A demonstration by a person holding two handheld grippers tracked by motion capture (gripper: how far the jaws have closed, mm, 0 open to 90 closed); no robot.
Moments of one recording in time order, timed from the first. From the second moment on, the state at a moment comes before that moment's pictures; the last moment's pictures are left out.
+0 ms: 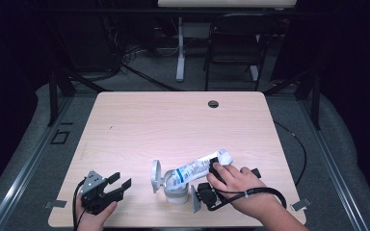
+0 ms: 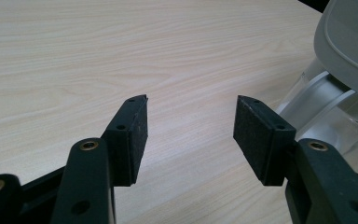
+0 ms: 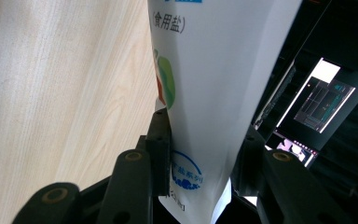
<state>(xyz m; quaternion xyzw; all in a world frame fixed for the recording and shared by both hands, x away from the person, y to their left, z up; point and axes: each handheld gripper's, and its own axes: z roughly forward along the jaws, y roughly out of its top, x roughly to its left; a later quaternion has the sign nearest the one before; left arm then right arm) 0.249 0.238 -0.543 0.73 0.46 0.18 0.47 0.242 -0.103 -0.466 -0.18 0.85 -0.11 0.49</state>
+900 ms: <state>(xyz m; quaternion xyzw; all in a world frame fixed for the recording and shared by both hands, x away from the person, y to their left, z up) 0.250 0.239 -0.545 0.73 0.47 0.18 0.47 0.237 -0.103 -0.465 -0.19 0.84 -0.11 0.49</state>
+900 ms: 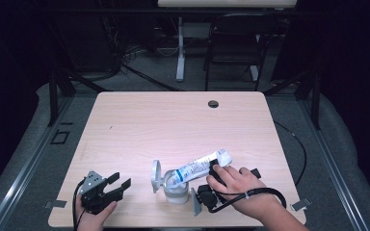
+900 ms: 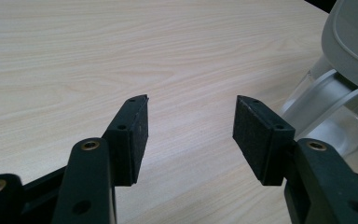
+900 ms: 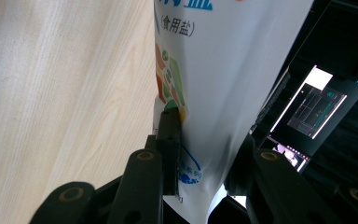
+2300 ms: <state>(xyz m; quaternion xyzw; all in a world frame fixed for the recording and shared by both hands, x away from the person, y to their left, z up) 0.250 0.241 -0.547 0.73 0.47 0.18 0.47 0.228 -0.102 -0.463 -0.20 0.84 -0.11 0.50</state>
